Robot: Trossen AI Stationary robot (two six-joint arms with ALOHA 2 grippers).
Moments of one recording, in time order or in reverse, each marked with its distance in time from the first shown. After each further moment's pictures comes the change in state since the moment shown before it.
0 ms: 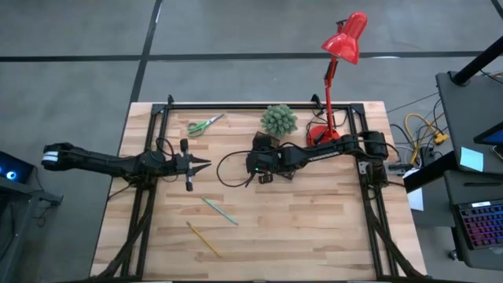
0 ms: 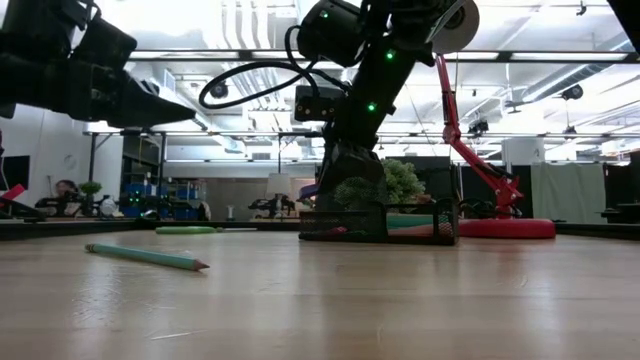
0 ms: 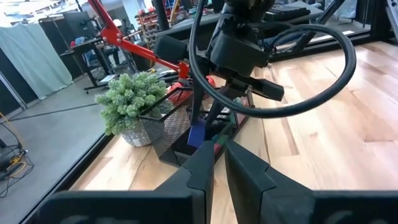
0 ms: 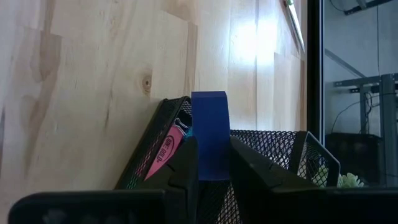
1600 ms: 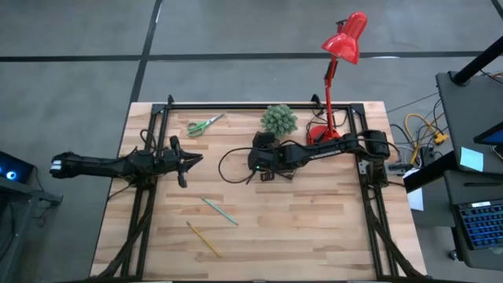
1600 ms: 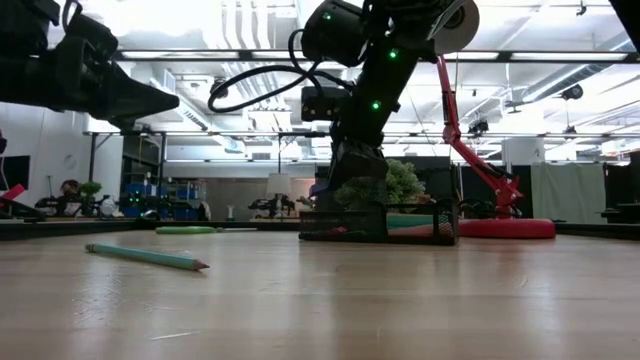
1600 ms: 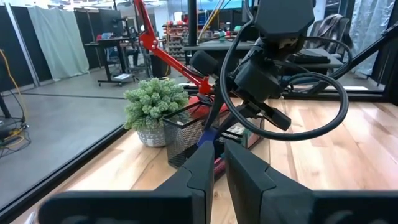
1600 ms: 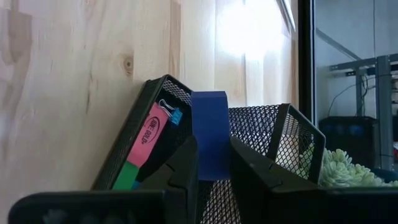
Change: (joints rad) left arm 0.001 -0.293 -0.023 -0.241 -0.080 -0.189; right arm -0.010 -0.019 0.000 -0.057 0.033 0.048
